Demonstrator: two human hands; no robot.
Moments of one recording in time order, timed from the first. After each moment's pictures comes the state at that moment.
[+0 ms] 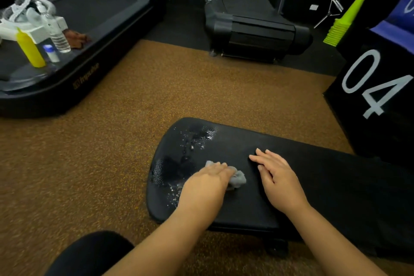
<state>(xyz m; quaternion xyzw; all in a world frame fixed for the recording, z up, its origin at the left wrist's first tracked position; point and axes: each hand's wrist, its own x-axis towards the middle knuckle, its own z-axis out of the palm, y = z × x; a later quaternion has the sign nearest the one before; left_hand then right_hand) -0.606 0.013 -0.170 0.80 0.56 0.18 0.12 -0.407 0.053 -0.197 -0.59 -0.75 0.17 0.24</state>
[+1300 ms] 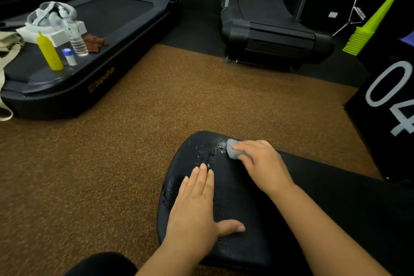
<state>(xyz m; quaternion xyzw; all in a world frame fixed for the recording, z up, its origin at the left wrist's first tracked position) -0.648 0.015 -0.185 0.70 0.68 0.12 0.18 -0.485 0.138 -0.190 -0.51 -0.82 0.10 0.24</state>
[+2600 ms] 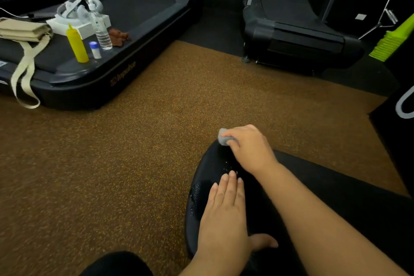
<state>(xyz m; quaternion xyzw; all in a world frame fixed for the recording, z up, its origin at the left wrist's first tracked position) -0.651 0.023 -0.183 0.69 0.67 0.11 0.25 -0.584 0.170 -0.166 -0.48 -0.85 0.12 0.19</state>
